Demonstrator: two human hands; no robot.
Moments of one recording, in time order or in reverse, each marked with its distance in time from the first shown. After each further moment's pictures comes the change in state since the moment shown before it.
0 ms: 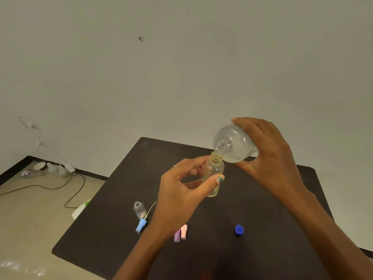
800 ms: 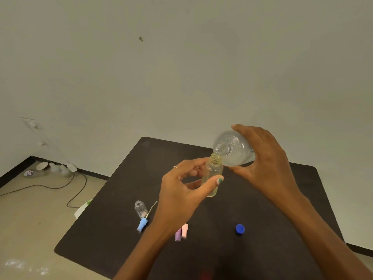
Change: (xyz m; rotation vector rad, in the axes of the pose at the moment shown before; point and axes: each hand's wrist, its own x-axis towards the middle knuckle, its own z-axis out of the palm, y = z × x) left_hand 0.000 -0.008 0.003 0.038 0.004 -0.010; right_hand -0.011 -0.001 0.008 0.033 -0.042 0.096
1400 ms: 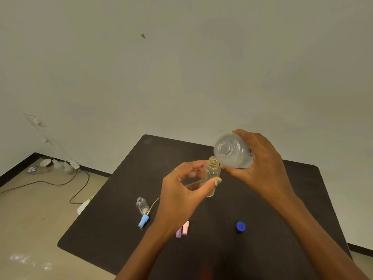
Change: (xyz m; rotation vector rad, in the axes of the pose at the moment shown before) left_hand -0.008 -0.008 0.002 -0.017 0.028 -0.006; right_hand -0.010 0.004 0.014 0.076 -0.028 0.106
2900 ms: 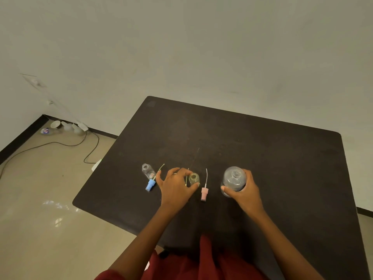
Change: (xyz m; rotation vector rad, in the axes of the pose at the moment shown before) left_hand -0.032 -0.175 0.005 0.877 -0.101 -0.342; right_hand -0.139 0.086 0.141 0.486 -0.264 0.744
